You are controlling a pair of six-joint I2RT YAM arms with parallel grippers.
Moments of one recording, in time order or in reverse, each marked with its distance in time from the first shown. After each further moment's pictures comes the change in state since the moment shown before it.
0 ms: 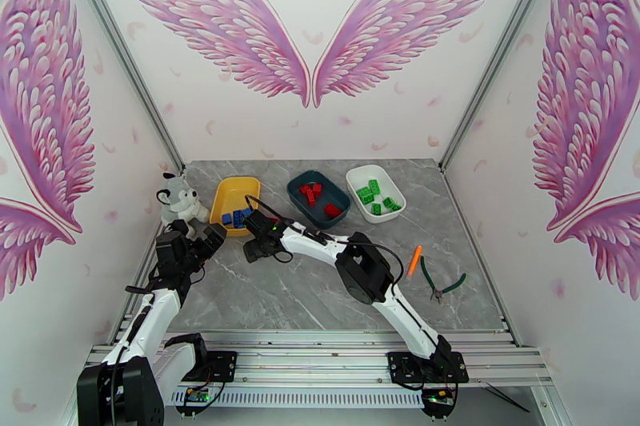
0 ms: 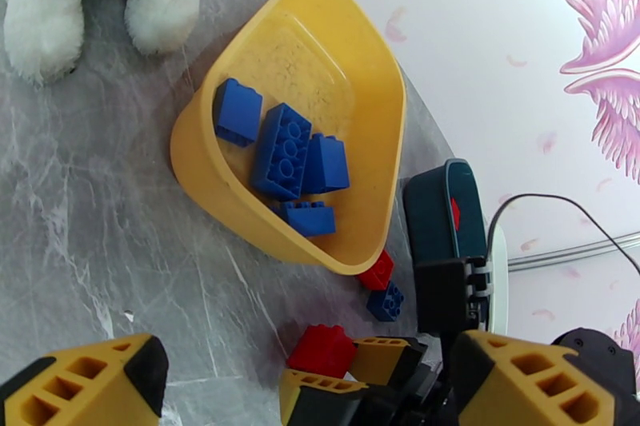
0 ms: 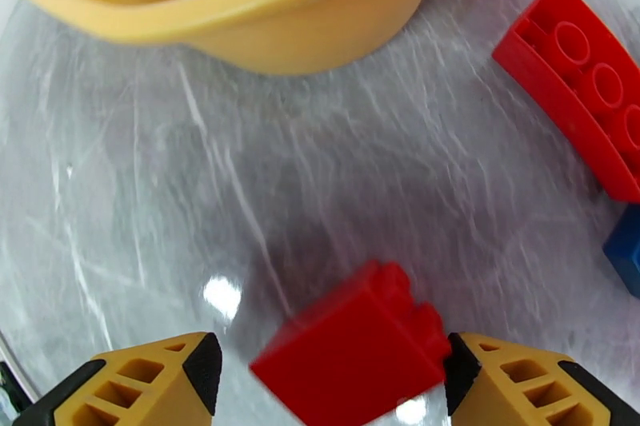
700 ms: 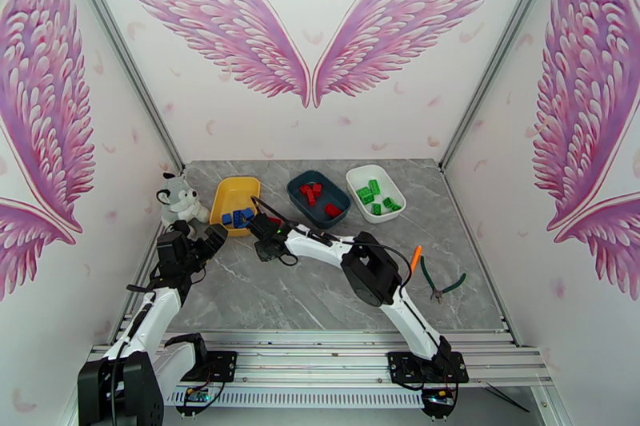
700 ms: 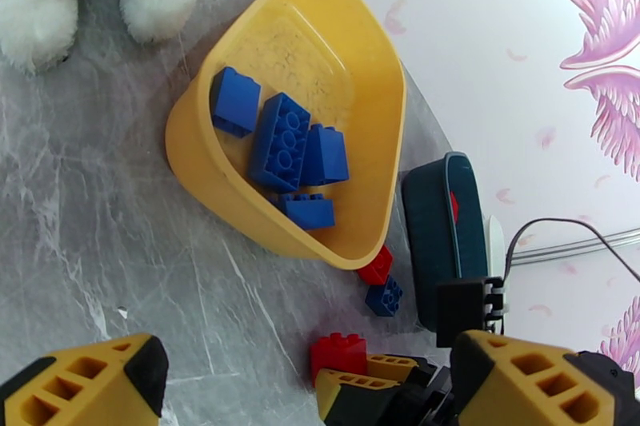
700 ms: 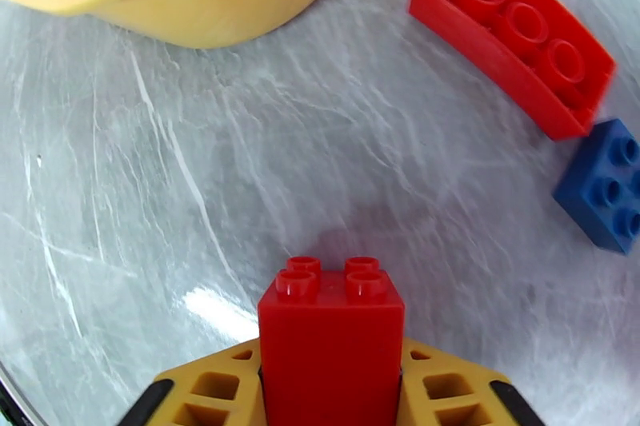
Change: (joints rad) left arm -0.011 0.016 -0.005 0.018 0.021 -0.005; right arm 0.002 -0.122 -0.172 0.039 0.078 0.018
